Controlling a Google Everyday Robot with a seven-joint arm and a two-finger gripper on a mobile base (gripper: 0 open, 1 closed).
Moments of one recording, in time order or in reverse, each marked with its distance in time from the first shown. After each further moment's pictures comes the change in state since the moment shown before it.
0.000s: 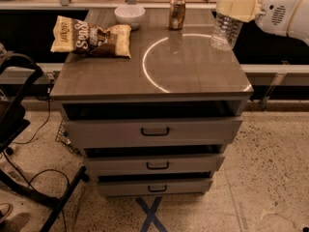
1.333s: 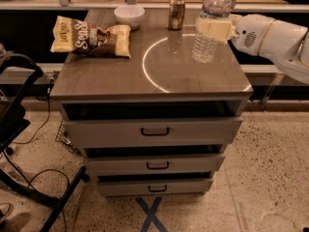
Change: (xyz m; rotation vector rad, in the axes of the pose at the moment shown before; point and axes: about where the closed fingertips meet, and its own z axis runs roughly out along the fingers) arm 0.040 0.019 0.037 -0.080 -0.077 -0.082
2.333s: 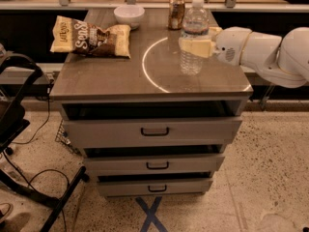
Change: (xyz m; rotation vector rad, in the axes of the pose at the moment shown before) arm 0.047 0.022 0.031 -0.089 0.078 -0.152
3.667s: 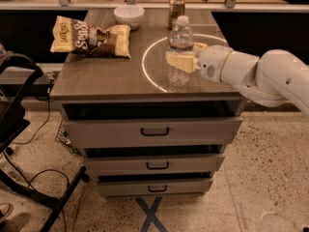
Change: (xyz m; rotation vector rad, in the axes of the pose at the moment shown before) arm 0.045 0.029 0.027 0.062 0.034 0.045
